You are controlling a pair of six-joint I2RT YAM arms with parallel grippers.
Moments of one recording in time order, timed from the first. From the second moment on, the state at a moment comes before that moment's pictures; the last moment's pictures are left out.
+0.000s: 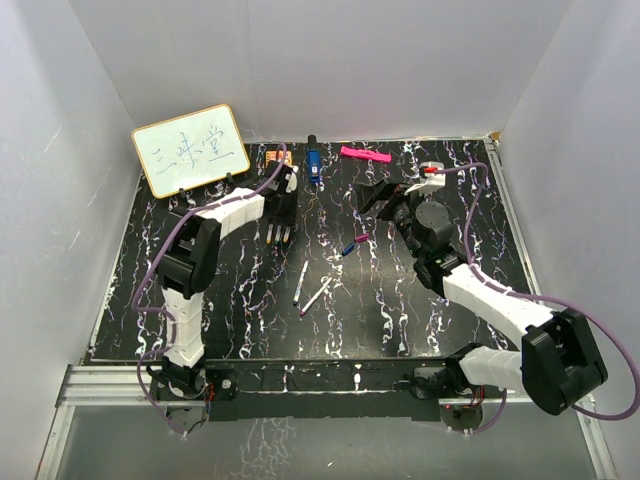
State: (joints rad) left arm -0.44 2.06 1.47 -0.41 0.00 -0.23; right arm 0.48 1.19 0.68 0.58 0.17 0.48
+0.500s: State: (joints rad) left arm -0.44 2.06 1.48 -0.43 0.03 -0.25; right arm 0.47 1.25 0.68 0.56 0.16 0.51
